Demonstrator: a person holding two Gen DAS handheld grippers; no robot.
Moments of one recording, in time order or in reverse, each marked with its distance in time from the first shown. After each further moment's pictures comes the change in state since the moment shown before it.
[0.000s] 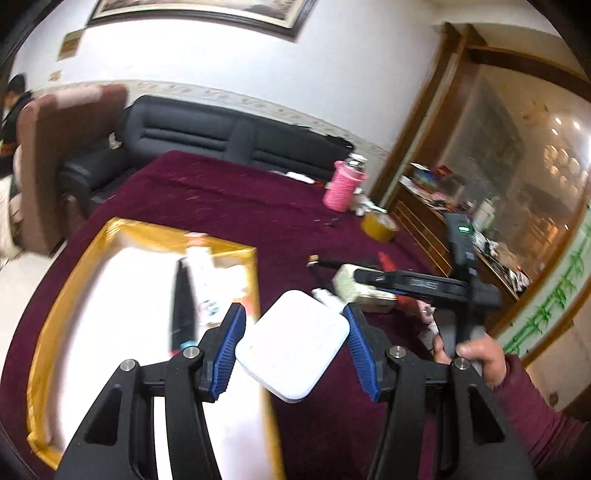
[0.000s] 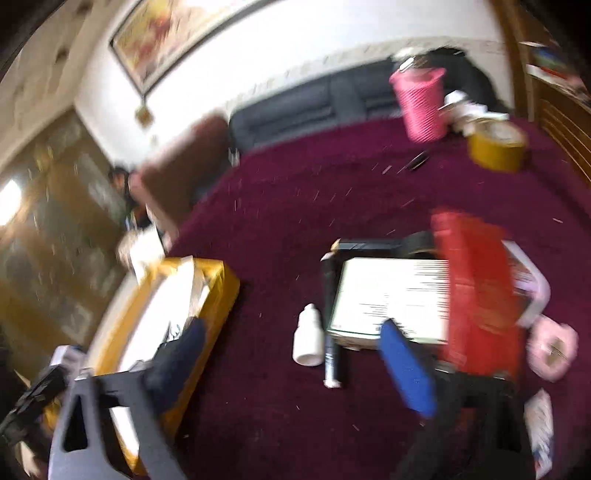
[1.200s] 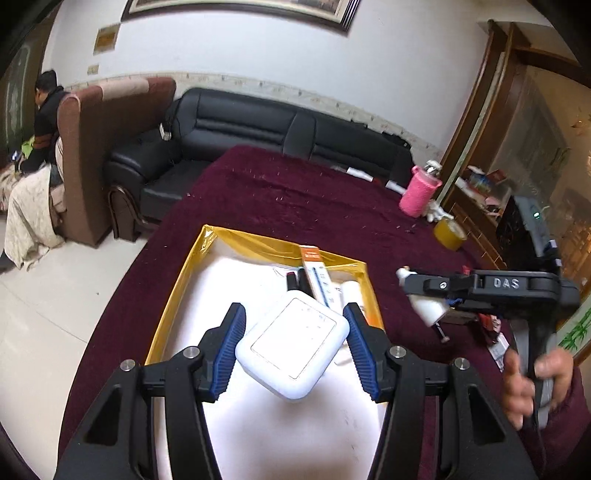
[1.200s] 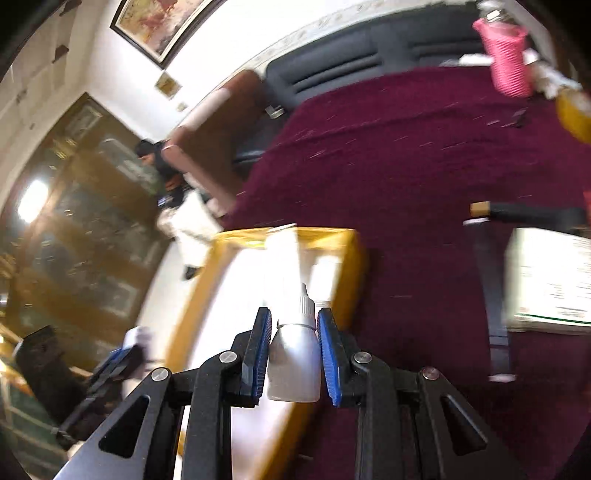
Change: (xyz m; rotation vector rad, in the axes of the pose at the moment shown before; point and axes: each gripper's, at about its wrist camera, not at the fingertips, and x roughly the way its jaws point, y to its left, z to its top) left arm 0.013 0.093 0.035 -0.033 0.055 0.171; right arm 0.059 0.107 0.023 0.075 0.114 0.235
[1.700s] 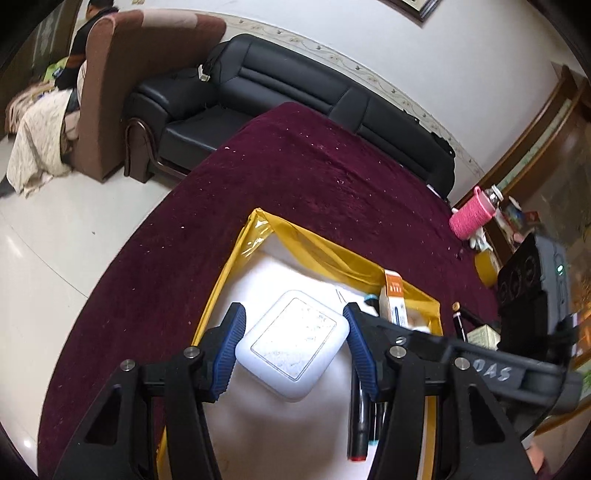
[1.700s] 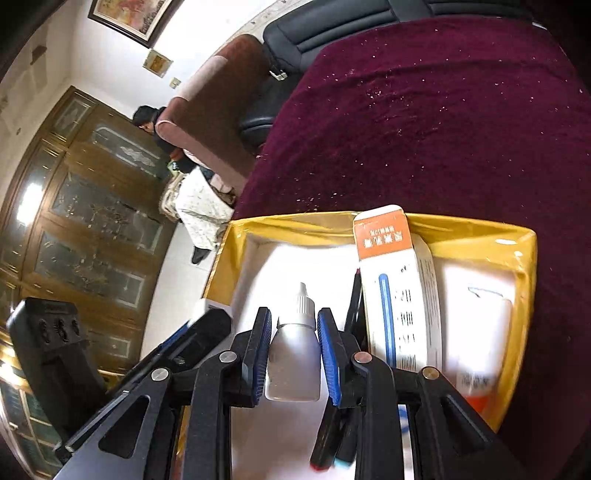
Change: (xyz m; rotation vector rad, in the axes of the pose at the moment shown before) left arm 0.087 0.076 0.026 -0.246 0.114 0.012; right arm 0.135 0.037 0.019 0.050 0.092 -0.046
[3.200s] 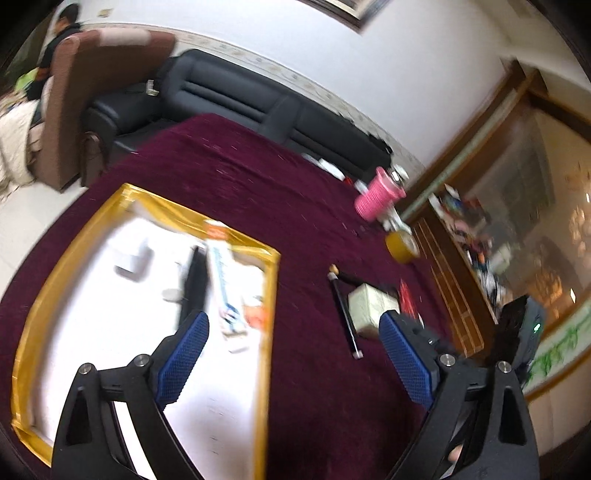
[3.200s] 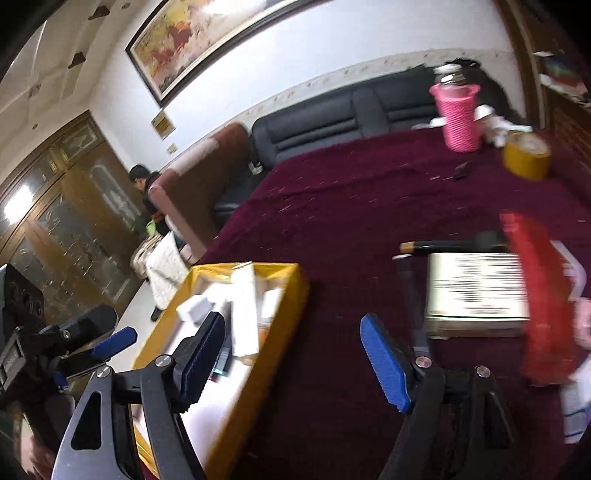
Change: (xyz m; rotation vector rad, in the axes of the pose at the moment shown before) left arm -0.078 -0.144 -0.074 0.089 -0.029 -0.173; right arm -0.243 -0.093 -0.099 -0.097 -0.434 -0.178
